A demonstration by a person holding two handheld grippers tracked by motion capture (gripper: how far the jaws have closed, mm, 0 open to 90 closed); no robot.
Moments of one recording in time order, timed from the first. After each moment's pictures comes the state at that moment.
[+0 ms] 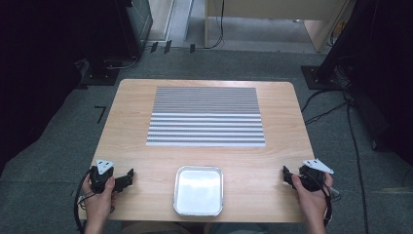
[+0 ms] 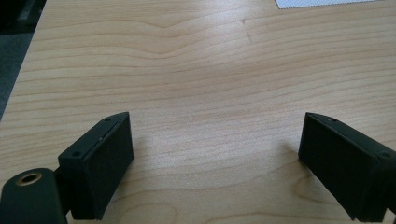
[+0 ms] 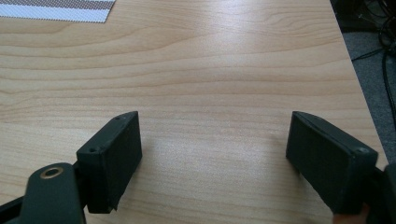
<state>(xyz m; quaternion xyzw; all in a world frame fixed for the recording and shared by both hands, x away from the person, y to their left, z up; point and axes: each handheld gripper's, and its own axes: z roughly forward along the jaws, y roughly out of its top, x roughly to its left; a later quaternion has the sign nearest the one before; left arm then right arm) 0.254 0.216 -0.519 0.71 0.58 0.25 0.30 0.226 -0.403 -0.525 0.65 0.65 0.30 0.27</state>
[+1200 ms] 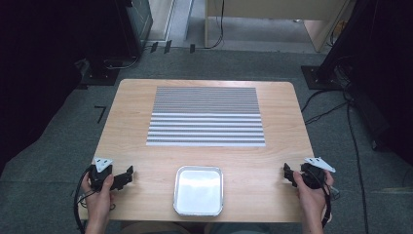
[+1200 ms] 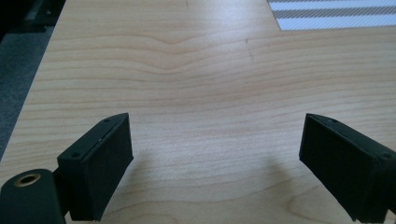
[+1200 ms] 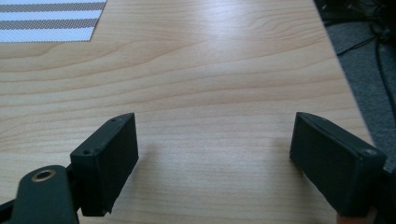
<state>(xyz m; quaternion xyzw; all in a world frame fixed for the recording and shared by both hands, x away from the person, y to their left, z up) 0.256 0.214 -0.509 0.69 0.60 0.26 0.32 0.230 -0.405 -0.522 0.68 0.61 0.30 0.28</state>
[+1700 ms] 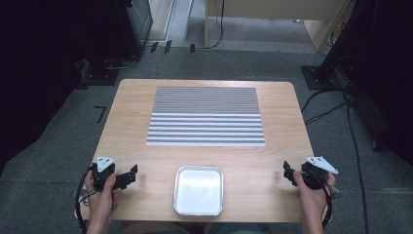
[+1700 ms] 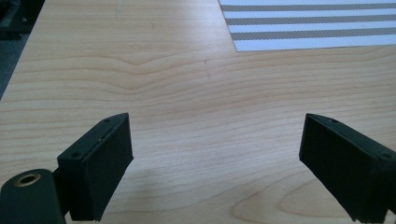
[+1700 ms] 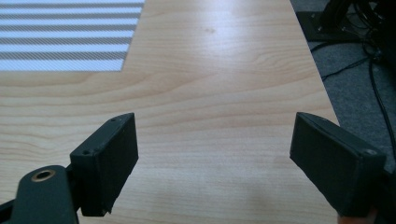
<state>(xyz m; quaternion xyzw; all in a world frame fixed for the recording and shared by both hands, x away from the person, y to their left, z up) 0.252 0.198 -0.494 0.70 0.58 0.24 0.35 0.222 -0.393 -0.497 0.66 0.61 0.32 0.30</state>
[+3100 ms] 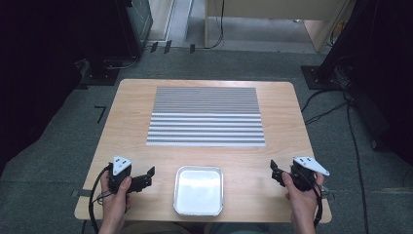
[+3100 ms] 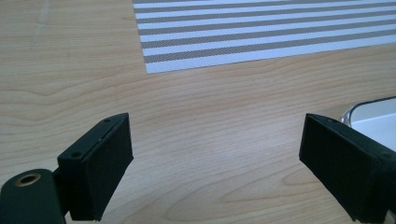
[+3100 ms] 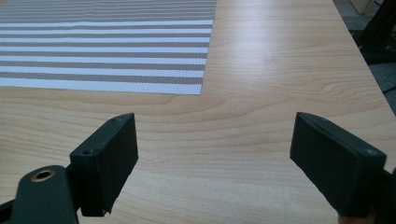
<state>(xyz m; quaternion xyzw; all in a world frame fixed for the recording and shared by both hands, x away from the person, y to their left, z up) 0.237 0.149 -0.473 0.72 0.53 0.21 0.39 0.215 -0.353 -0.476 0.63 0.62 0.38 0.28</state>
